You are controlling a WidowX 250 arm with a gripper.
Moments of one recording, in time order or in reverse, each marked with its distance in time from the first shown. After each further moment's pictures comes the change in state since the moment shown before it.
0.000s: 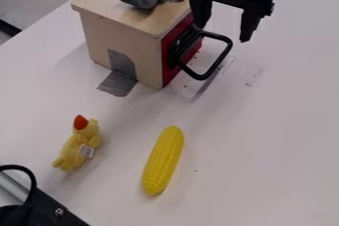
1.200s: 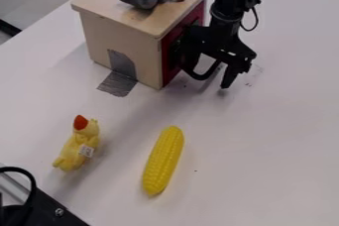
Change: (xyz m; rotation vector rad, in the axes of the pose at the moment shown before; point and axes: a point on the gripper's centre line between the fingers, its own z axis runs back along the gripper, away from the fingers) arm 0.006 0.021 -0.110 0.165 0.114 0.009
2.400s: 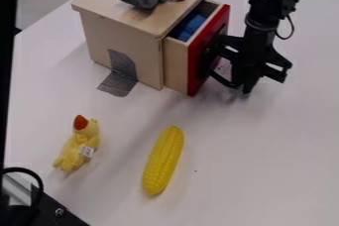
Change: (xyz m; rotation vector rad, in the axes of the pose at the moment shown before) arm 0.010 -0.062 0.007 -0.123 -0.005 -0.122
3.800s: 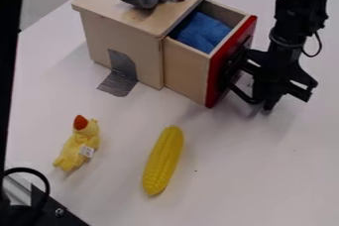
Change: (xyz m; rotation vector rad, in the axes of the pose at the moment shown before) arm -0.010 -0.032 0.003 -0.010 -0.011 -0.094
